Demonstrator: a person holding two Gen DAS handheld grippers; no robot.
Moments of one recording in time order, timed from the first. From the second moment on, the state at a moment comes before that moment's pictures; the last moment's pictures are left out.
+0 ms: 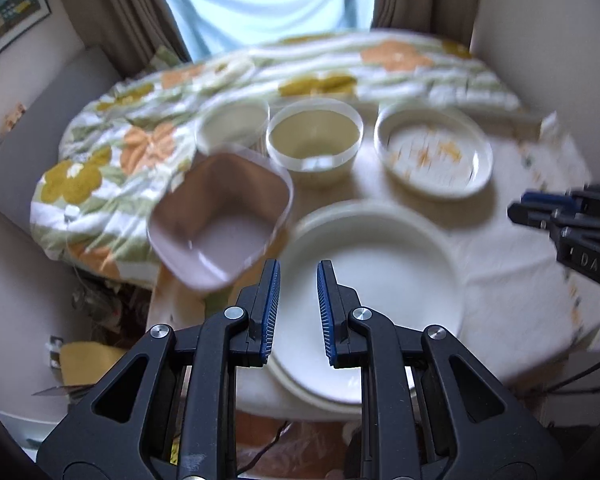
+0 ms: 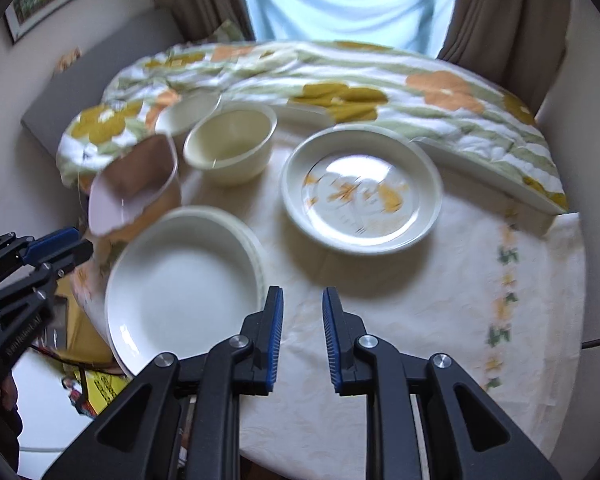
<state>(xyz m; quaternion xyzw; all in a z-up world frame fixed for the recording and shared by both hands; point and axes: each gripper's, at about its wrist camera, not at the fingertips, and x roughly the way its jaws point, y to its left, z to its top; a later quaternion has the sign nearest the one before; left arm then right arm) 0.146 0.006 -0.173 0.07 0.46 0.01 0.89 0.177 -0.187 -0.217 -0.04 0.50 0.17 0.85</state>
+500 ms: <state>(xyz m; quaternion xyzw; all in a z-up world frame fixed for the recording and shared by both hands) 0.204 -0.083 -0.149 -0.02 0.44 -0.04 0.89 0.198 -0.310 -0.156 0.00 0.42 0.20 0.89</state>
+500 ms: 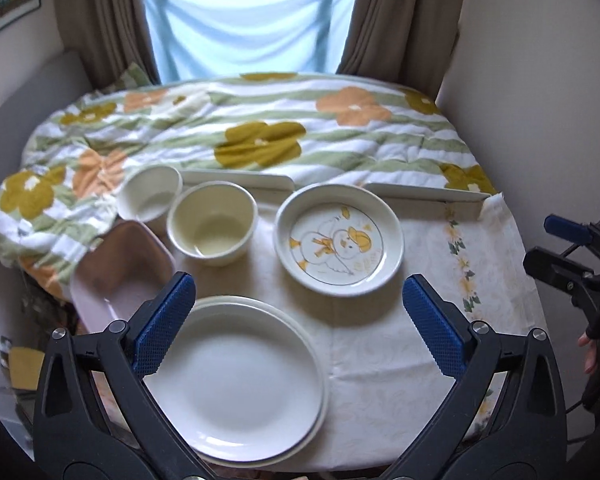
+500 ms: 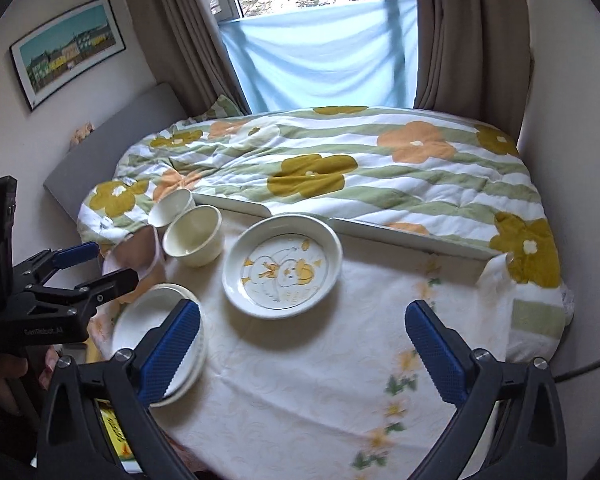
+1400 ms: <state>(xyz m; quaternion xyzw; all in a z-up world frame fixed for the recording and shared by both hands) 0.327 -0.060 -0.322 -0.17 0.61 -0.02 0.77 0.385 -0.270 -0.321 0.02 0.62 0.28 0.74</state>
